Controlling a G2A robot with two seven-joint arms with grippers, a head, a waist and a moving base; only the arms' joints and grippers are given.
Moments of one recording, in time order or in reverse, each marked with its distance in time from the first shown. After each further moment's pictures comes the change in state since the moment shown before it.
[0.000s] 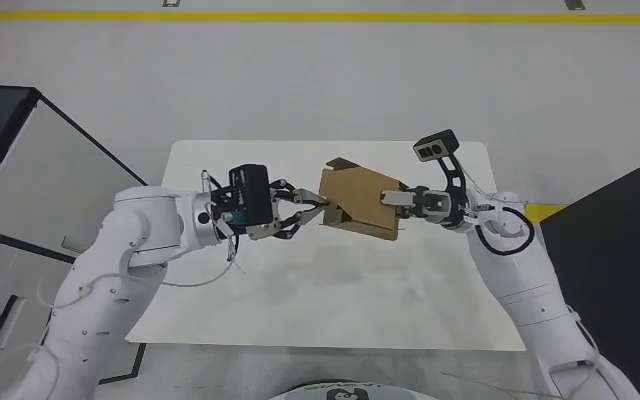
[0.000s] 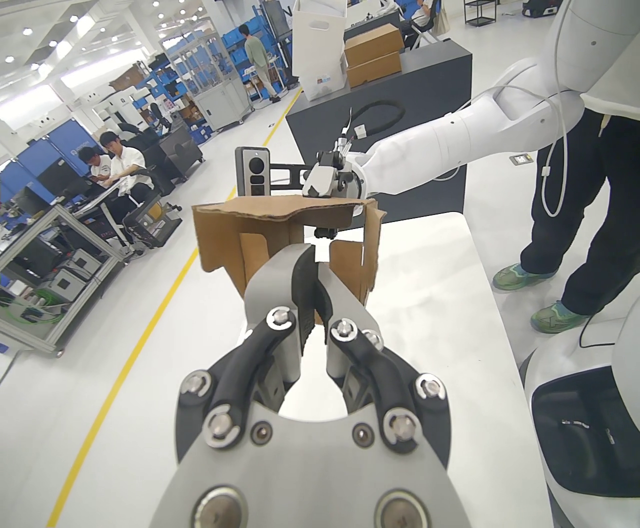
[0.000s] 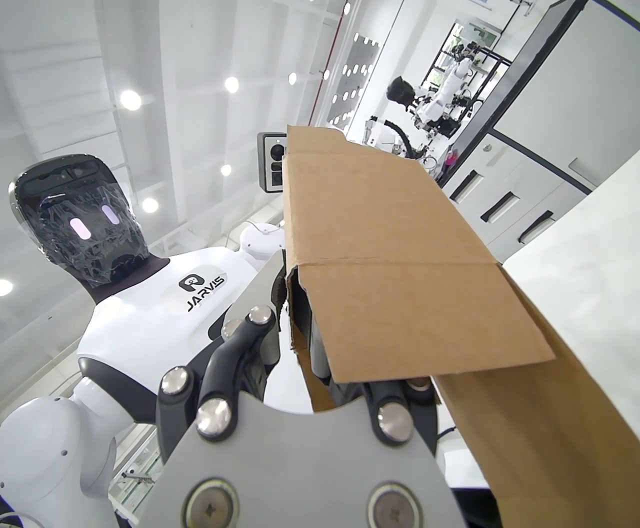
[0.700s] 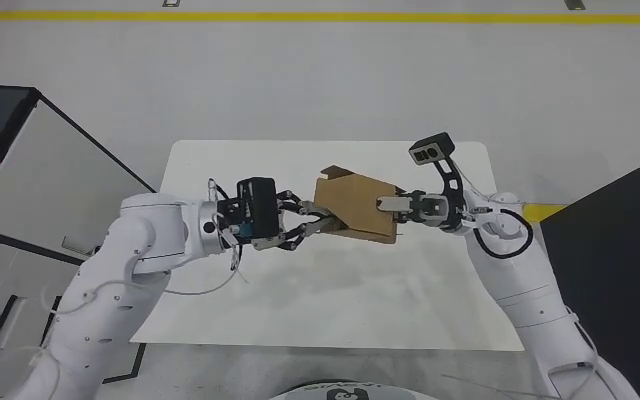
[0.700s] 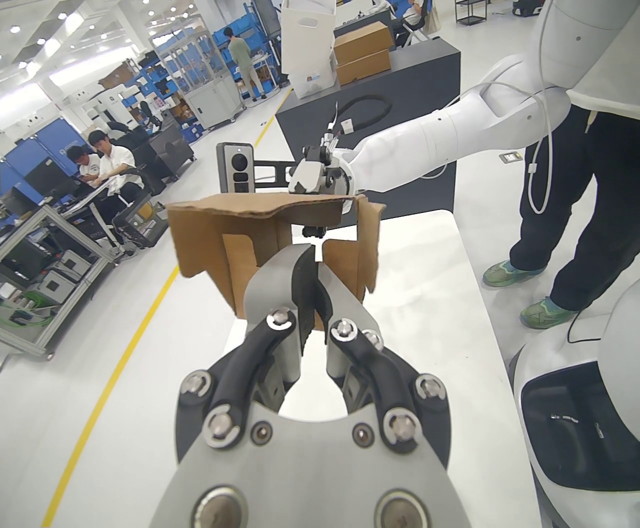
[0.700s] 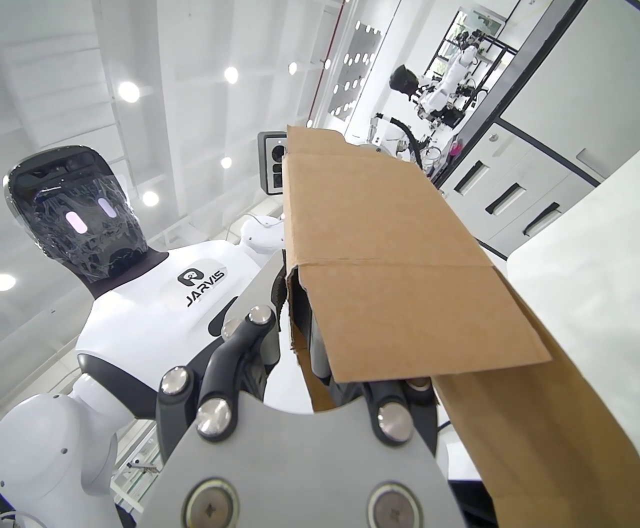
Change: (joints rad) left arm 0.015 -0.002 0.035 -0.020 0.011 -0.014 -0.006; right arm -0.006 -0.004 -0.008 -0.023 -0.016 0.012 0.012
